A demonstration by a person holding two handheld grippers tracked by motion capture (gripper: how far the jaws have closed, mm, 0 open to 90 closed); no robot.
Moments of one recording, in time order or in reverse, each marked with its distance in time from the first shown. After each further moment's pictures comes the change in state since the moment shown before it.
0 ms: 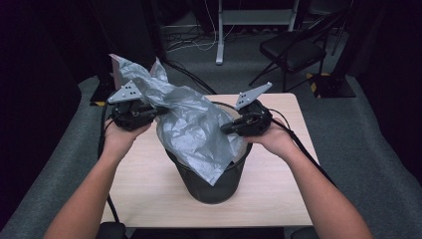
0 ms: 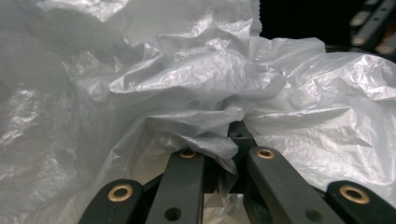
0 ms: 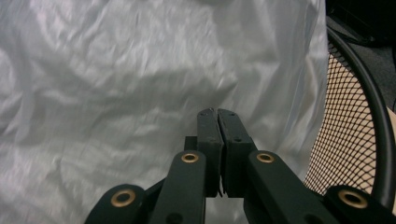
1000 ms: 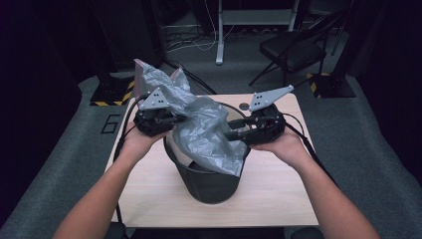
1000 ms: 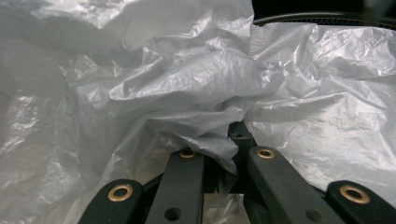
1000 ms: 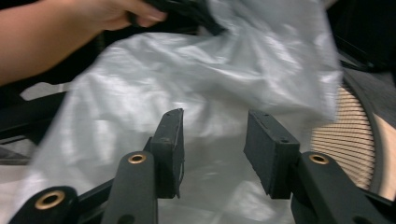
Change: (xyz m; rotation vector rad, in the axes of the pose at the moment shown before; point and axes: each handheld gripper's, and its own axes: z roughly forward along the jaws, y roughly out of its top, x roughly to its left) left arm -0.031 0.005 0.035 0.099 -0.025 0.104; right arm 0.026 -0.006 -0.037 -0.134 0.021 0.026
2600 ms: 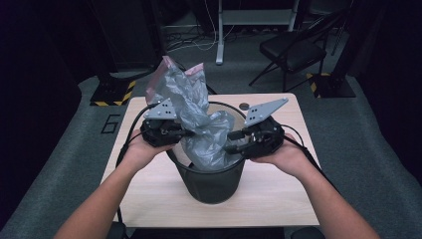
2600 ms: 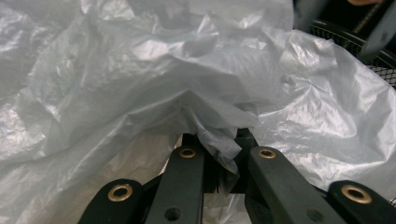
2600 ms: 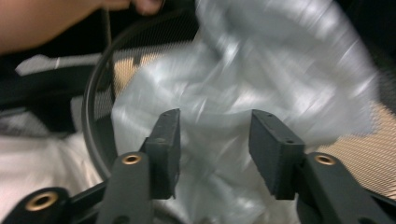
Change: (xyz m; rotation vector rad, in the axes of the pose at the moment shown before) left arm -0.026 0.000 0.002 0.021 -0.202 0.032; right arm 0.025 -0.005 0.000 0.063 -0.010 -0.063
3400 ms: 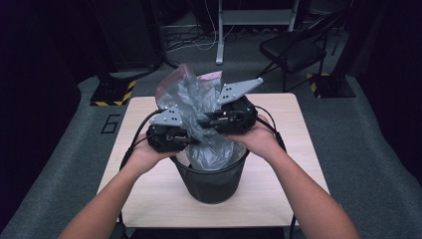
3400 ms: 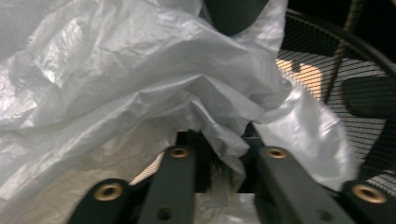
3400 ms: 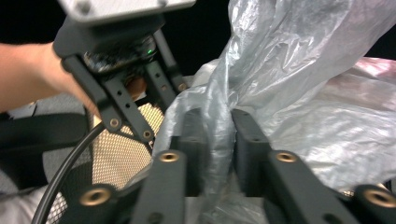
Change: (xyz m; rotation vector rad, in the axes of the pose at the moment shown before) left arm -0.009 -0.004 0.010 0.007 -0.068 0.019; right arm -0.009 0.056 0.036 -0.115 -0.030 -0.055
